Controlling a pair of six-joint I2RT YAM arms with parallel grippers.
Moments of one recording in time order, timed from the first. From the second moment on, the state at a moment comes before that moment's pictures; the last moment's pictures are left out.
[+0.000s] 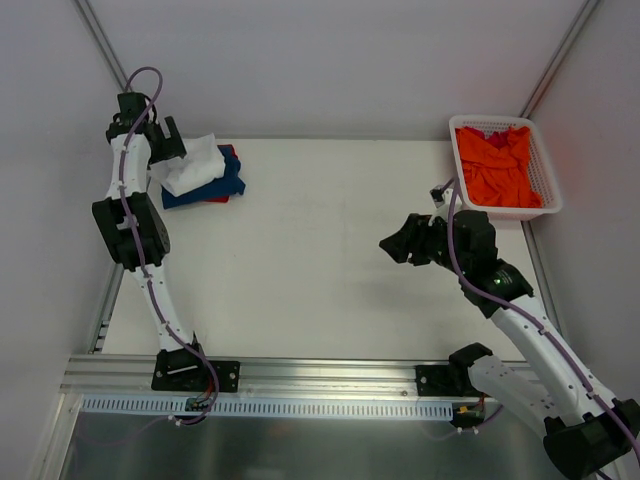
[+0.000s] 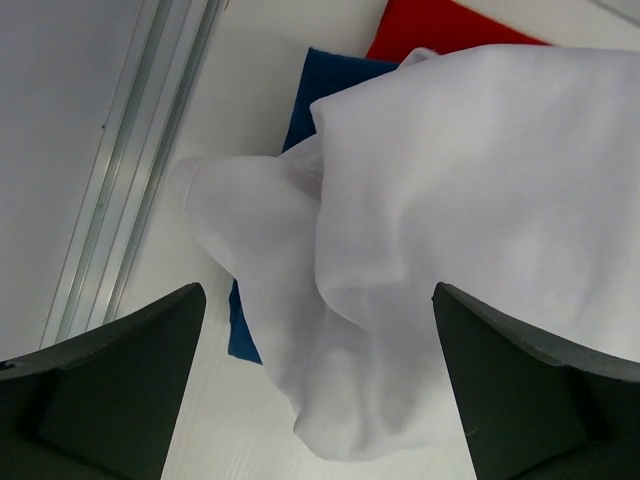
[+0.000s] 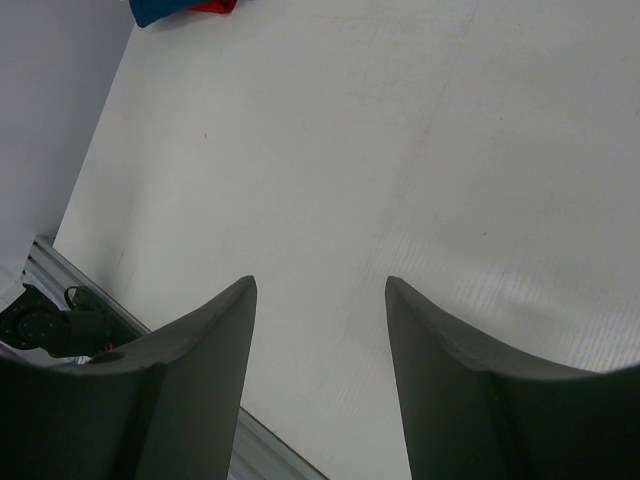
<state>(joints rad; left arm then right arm) 0.26 2.22 2.12 -0.78 -0.02 -0.14 0.45 0.83 0.80 -0.40 -0.24 0.46</state>
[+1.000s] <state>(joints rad) 0.11 2.24 2.17 -0.76 0.18 -0.31 0.45 0.80 0.75 -0.37 -0.25 0.49</state>
